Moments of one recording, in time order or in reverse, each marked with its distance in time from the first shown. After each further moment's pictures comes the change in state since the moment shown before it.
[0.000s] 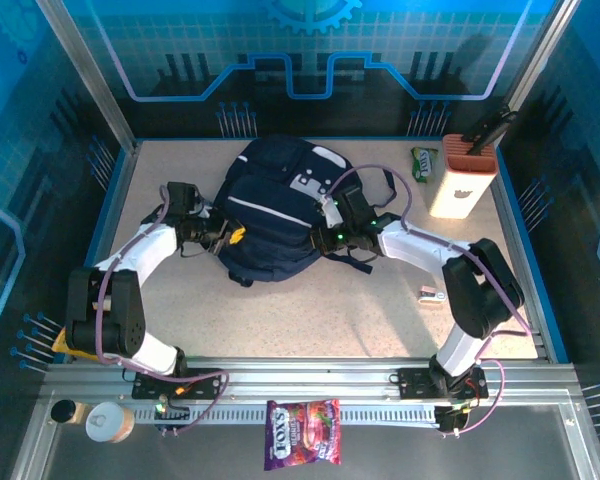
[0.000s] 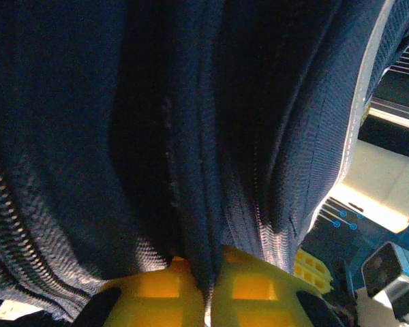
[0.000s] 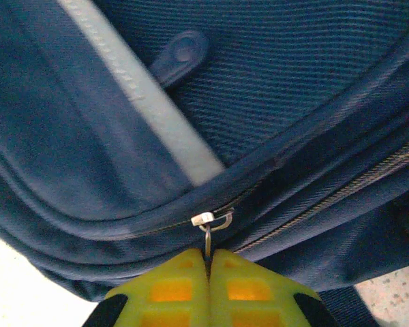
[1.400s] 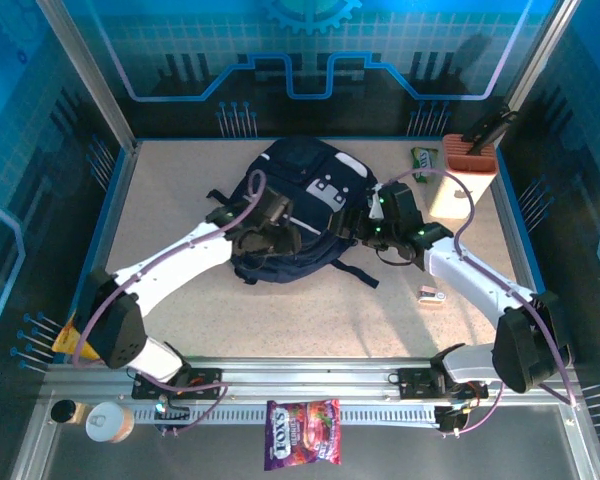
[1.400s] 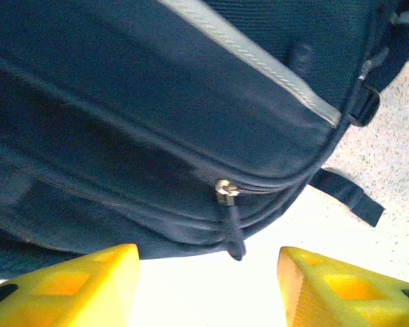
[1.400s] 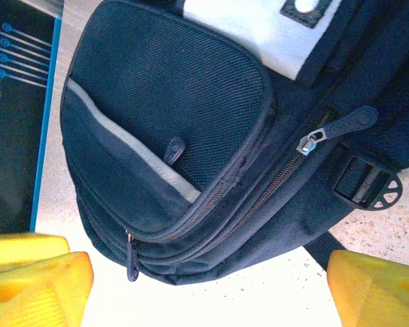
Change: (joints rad) left arm -0.646 0.026 0.330 -0.395 -0.737 0.297; right arm -0.151 -0.345 -0.152 -0.043 -0.018 0.450
